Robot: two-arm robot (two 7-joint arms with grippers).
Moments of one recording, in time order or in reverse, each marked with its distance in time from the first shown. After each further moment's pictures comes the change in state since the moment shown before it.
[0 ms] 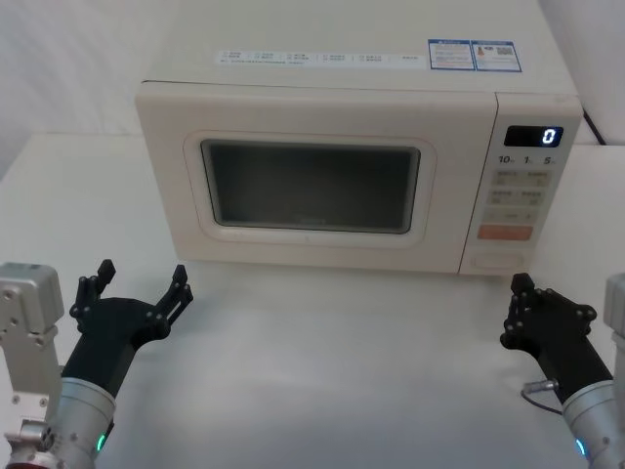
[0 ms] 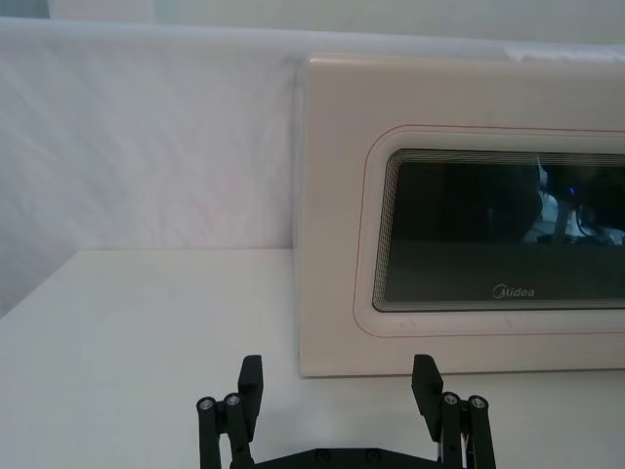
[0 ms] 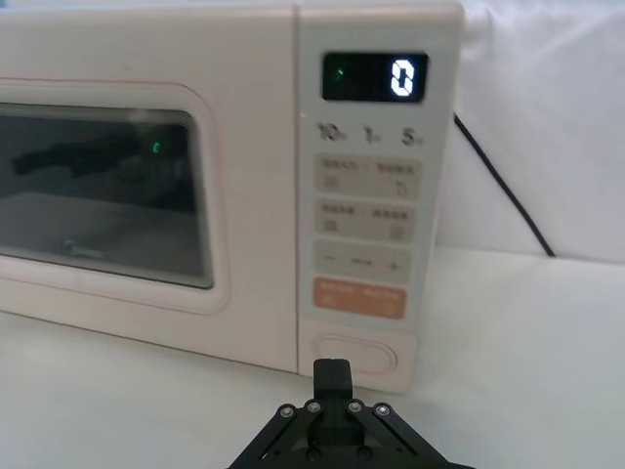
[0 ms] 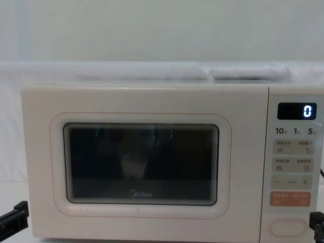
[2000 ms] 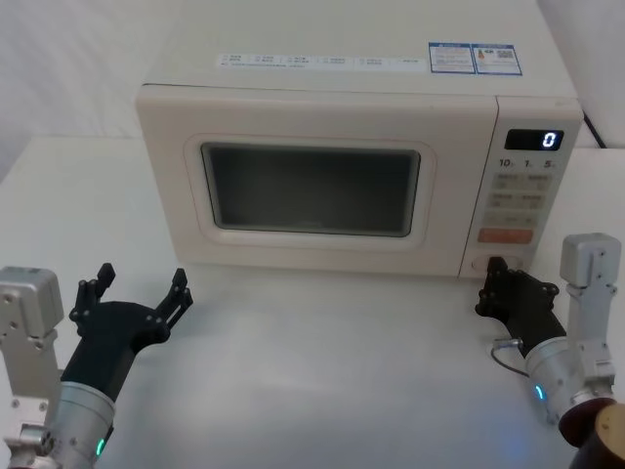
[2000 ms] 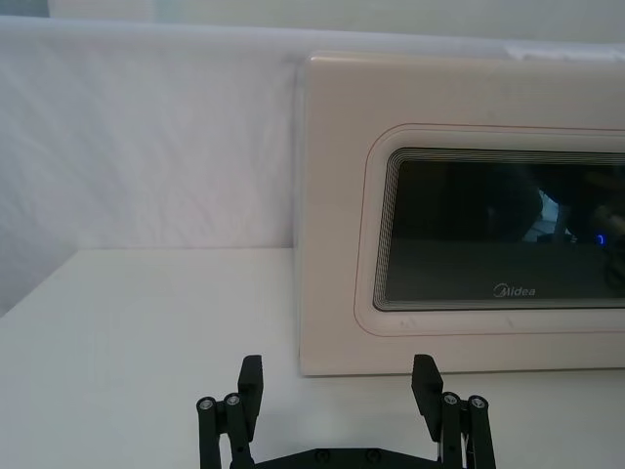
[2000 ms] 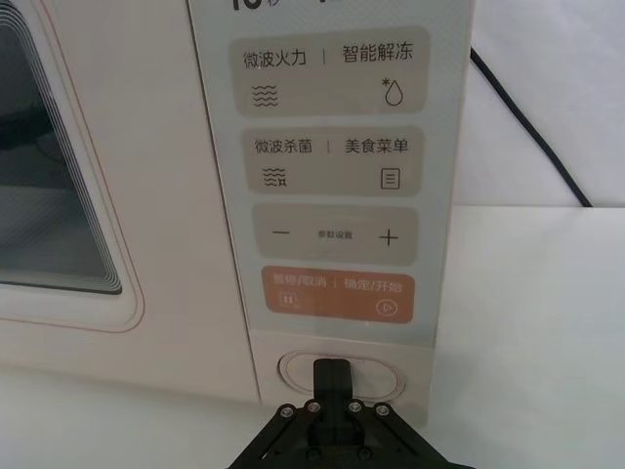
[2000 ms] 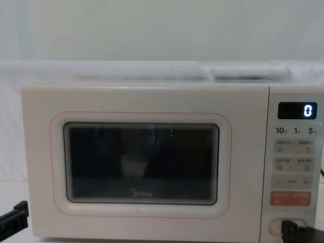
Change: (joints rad) left arm 0.000 0.000 0.000 0.000 0.000 0.000 0.000; right arm 0.276 -0.132 0.068 0.385 -0.009 -0.015 0.064
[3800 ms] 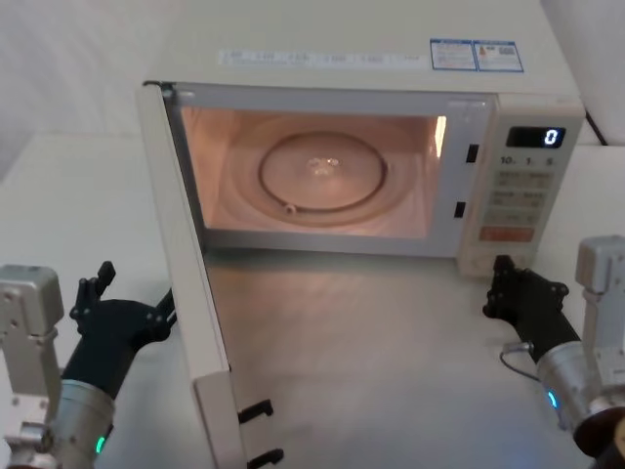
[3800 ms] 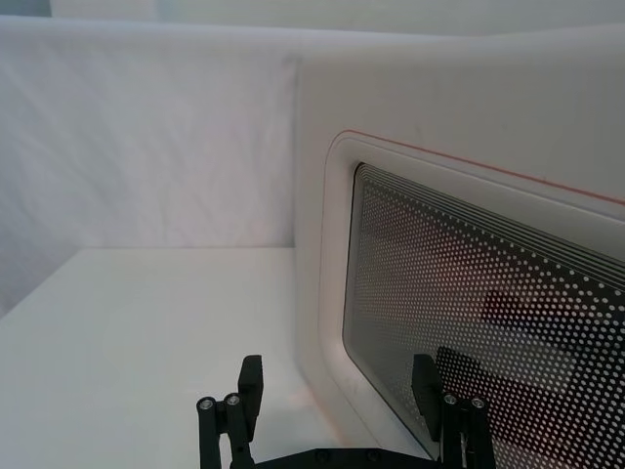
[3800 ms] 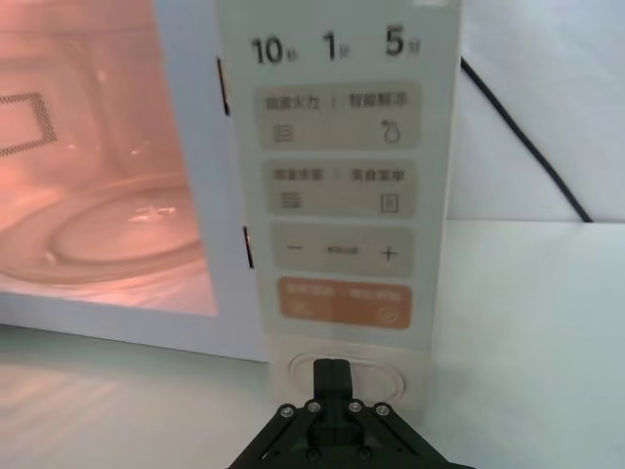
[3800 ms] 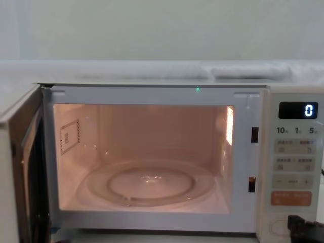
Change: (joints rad) left arm 0.000 0.000 0.000 0.000 0.000 0.000 0.000; right arm -0.057 0.018 0.006 -0.086 0.014 0.000 0.030
